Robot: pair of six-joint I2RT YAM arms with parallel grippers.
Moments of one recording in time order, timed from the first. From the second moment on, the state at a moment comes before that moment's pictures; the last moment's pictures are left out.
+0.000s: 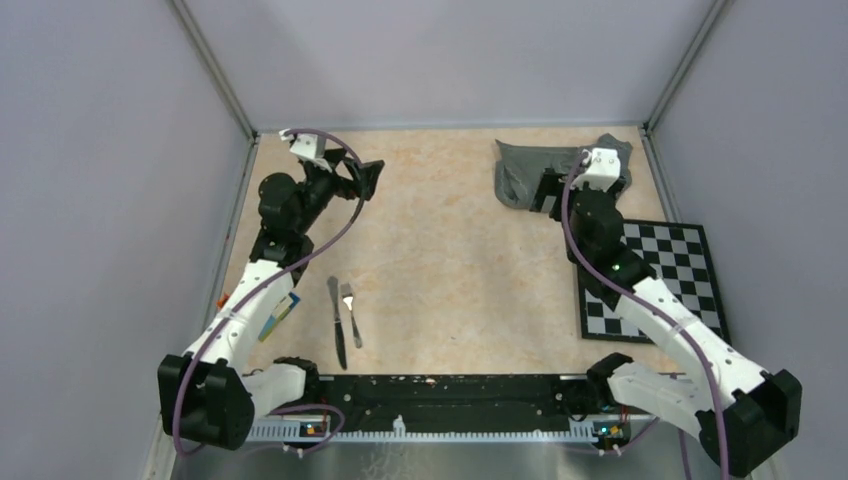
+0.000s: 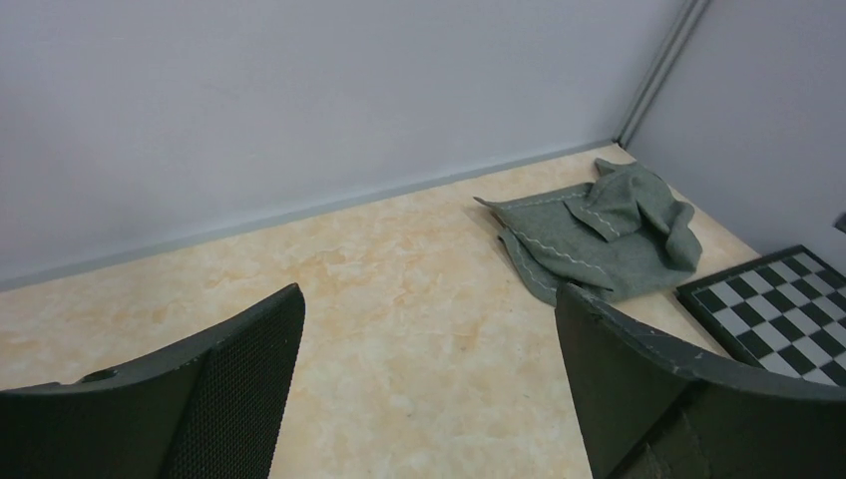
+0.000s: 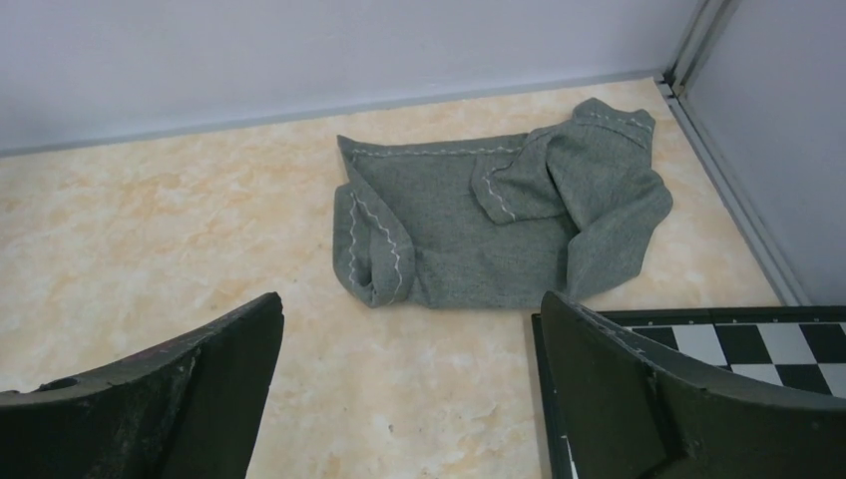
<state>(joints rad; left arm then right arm) -0.17 1.12 0.85 0.41 0.33 -0.22 0.52 0.94 0.81 0.01 0.58 0.15</state>
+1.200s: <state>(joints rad) -0.22 1.25 0.89 0.37 0.53 -0.21 0.17 2.37 1.99 -0.32 -0.16 0.33</state>
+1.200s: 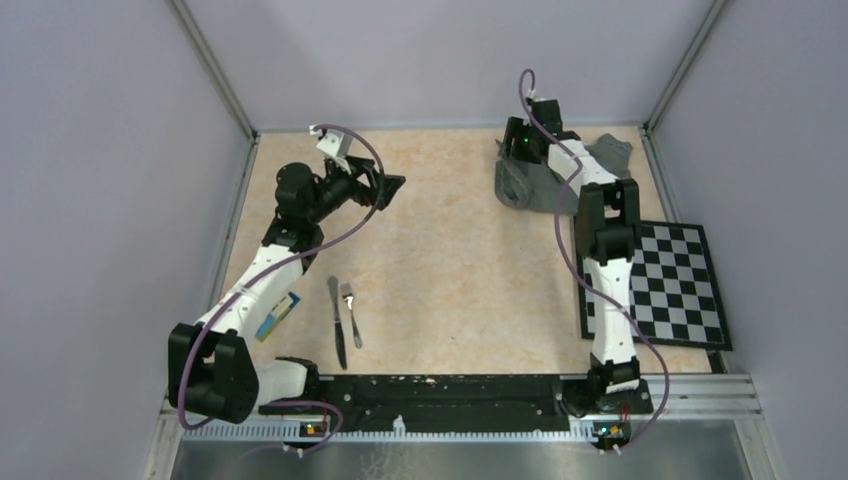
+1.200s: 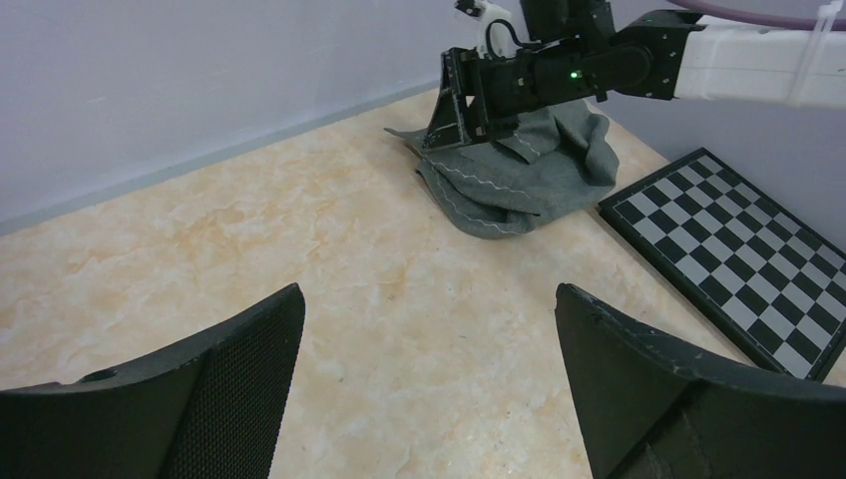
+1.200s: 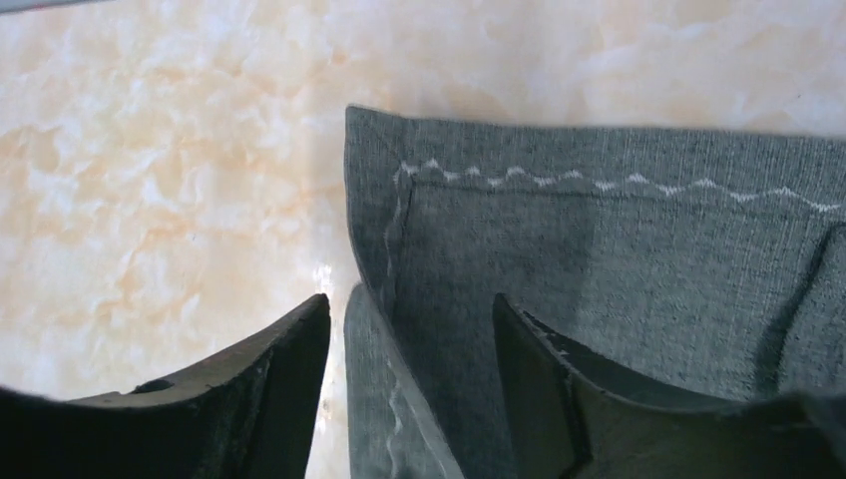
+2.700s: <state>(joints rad) -0.66 0.96 0.30 0.21 0.21 -1.02 0.35 0.56 0.54 -0.25 -0.15 0.76</state>
